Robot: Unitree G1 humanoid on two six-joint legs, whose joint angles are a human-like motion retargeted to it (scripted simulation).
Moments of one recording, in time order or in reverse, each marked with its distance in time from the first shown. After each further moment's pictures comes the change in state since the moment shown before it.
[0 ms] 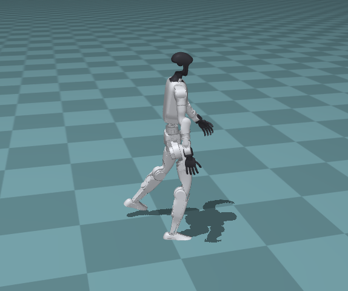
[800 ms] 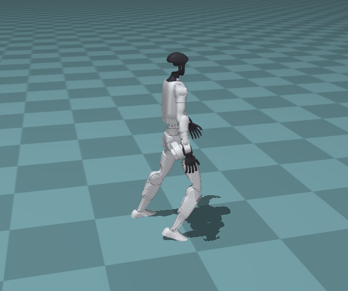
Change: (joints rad) left arm 0.022 0.040 0.076 0.179 0.016 0.011 -0.011; right arm 0.202 -0.025 0.018 -0.112 -0.199 -0.035 0.116; waist 0.058 -0.022 -0.086; left_leg 0.025 -0.042 -0.066 -0.346 -0.073 -0.023; right_leg -0.248 -0.018 0.028 0.521 0.038 -0.001
